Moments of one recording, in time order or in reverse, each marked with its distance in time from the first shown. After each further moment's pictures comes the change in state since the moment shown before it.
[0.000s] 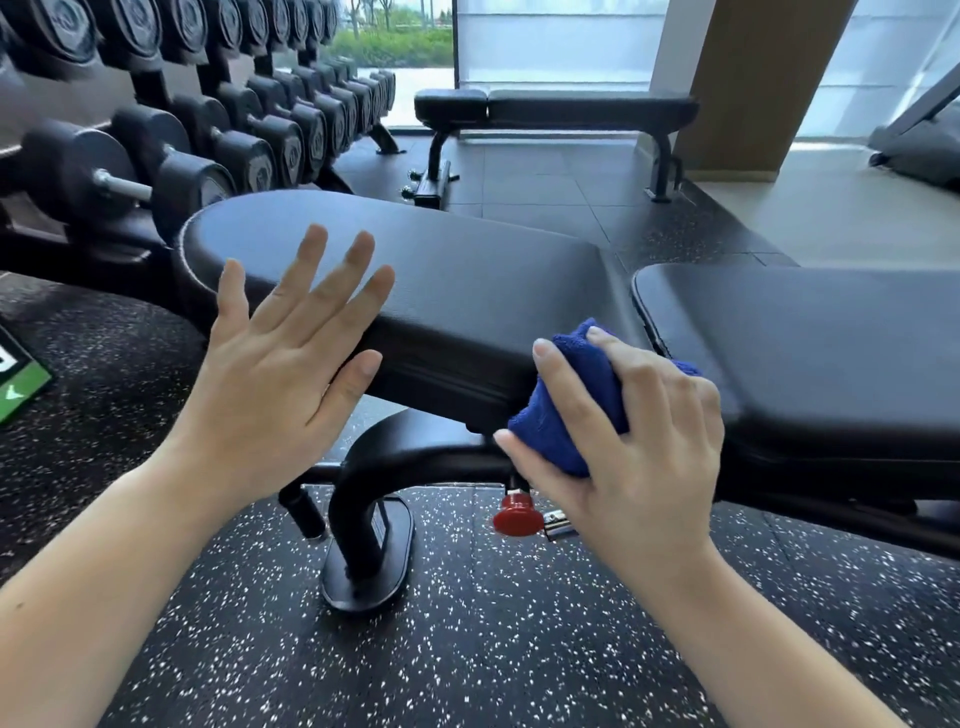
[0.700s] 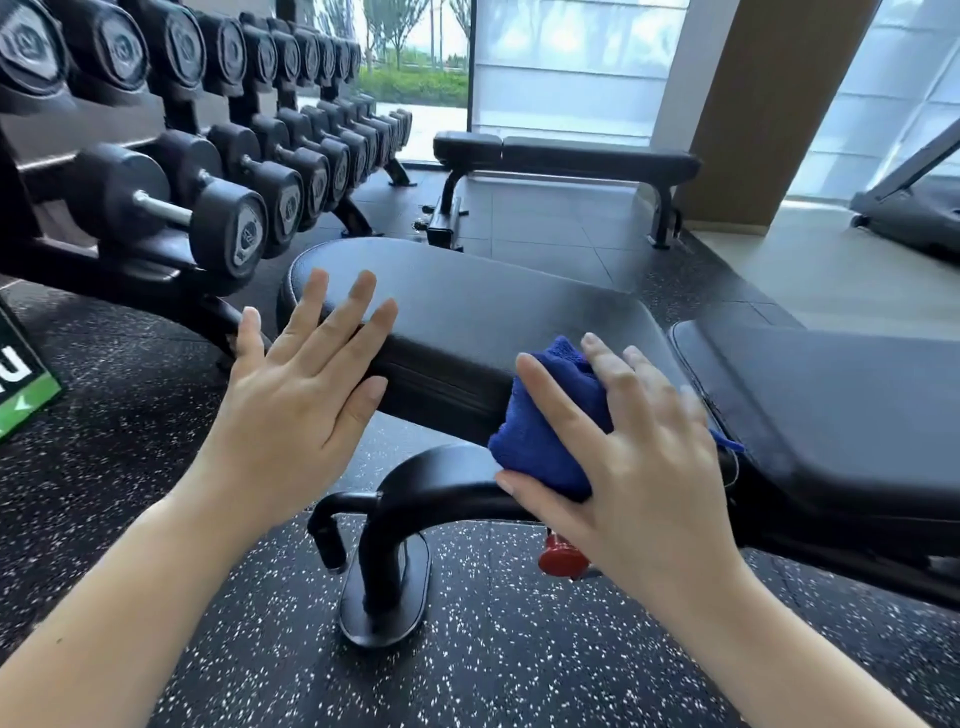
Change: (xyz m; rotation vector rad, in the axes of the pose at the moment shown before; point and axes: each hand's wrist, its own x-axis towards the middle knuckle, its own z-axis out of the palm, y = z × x) left_hand -0.021 -0.048 -0.011 -0.096 0.031 -0.131; right_hand 0.036 -0.041 -0.001 -0.029 -0.289 -0.063
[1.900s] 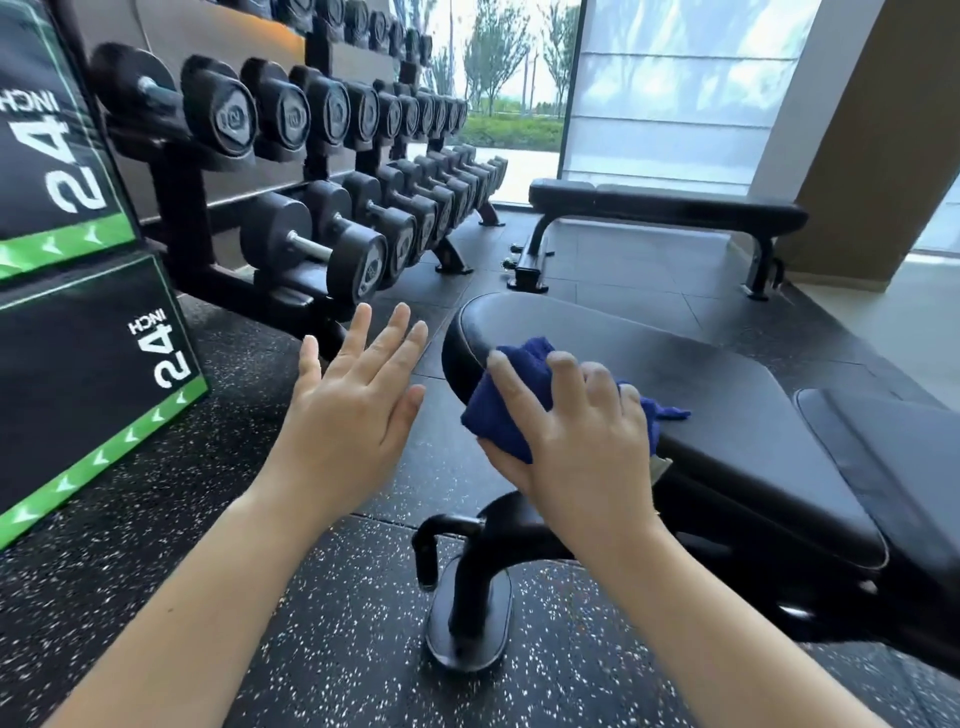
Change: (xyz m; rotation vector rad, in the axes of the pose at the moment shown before) left_hand -0.022 -0.049 -0.050 0.079 0.003 -0.201; right_hand 0.068 -0.098 0.042 -0.087 0.087 -0.102
